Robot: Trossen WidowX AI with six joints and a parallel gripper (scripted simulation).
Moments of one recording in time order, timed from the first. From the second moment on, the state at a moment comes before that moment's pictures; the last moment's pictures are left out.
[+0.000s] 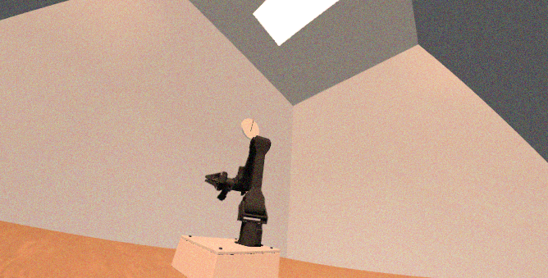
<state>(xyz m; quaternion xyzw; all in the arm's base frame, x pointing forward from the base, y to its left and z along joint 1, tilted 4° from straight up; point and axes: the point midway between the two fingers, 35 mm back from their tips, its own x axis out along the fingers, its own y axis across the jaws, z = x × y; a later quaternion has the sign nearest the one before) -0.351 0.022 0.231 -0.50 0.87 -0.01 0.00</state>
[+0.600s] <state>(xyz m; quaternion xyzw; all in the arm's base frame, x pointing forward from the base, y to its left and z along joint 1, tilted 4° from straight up) -0.348 0.147 0.232 -0.27 0.93 -0.25 0.08</state>
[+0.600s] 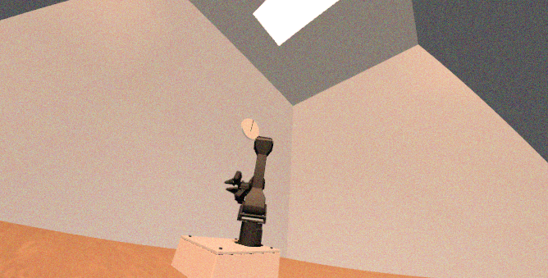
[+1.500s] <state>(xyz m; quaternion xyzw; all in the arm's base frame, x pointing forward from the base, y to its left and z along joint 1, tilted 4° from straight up) -0.167 0.382 0.209 0.19 0.70 -0.68 -0.07</state>
